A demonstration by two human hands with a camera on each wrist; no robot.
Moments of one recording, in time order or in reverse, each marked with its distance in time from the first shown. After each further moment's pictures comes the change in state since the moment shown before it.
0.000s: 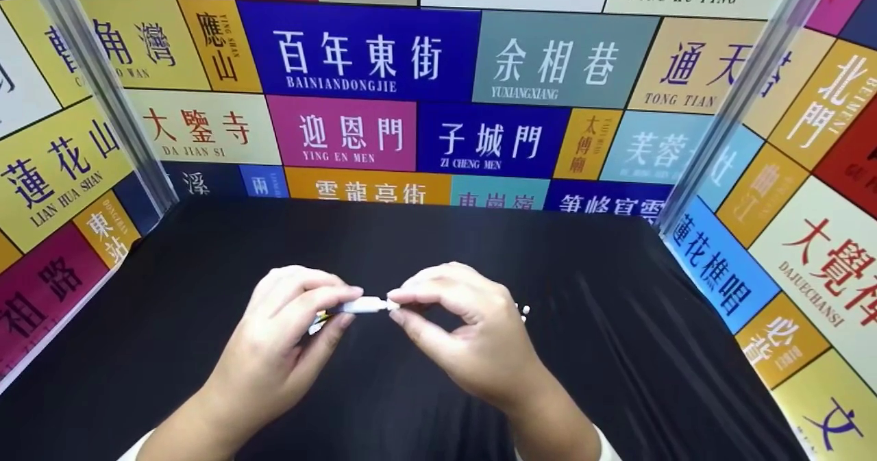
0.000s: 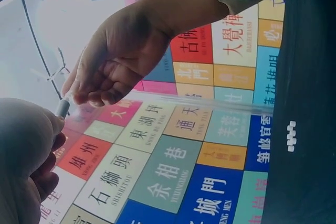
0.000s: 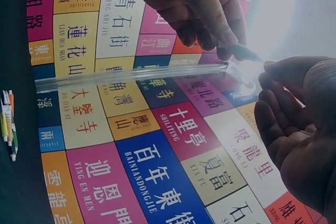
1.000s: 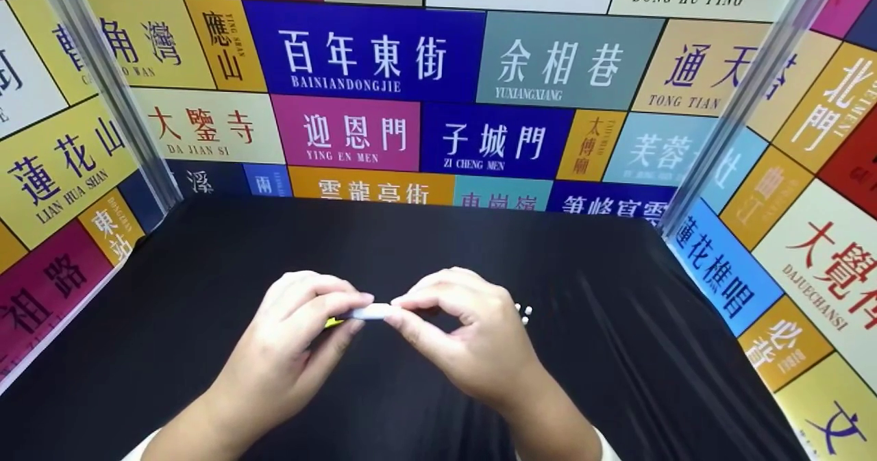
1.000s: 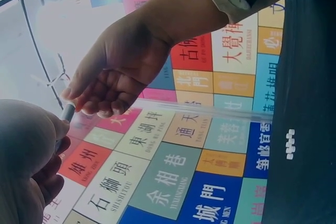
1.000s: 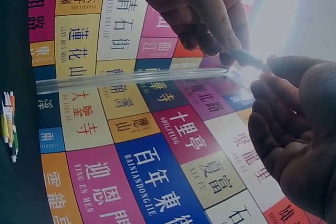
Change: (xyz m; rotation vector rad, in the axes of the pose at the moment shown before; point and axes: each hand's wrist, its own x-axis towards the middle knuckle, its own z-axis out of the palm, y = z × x) left_hand -0.001 0.004 0.001 0.011 0.000 0.029; right_hand -0.004 -0.002 0.000 -0.150 -0.025 0.053
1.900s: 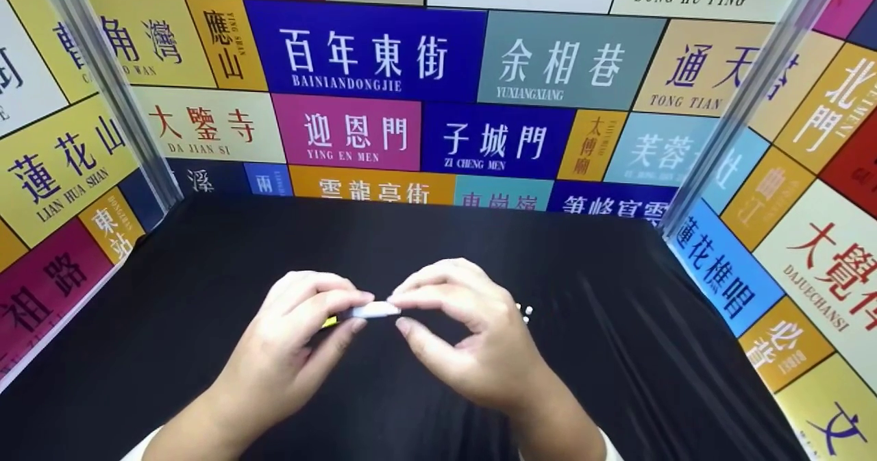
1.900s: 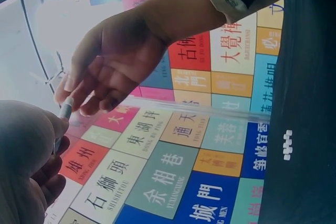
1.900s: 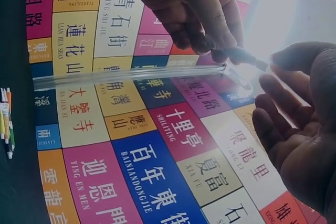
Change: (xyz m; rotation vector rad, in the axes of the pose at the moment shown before) left_hand -0.002 -0.001 0.001 -0.050 -0.037 -0.071; right_hand 0.009 -0.004 0.002 0.208 0.006 -0.155
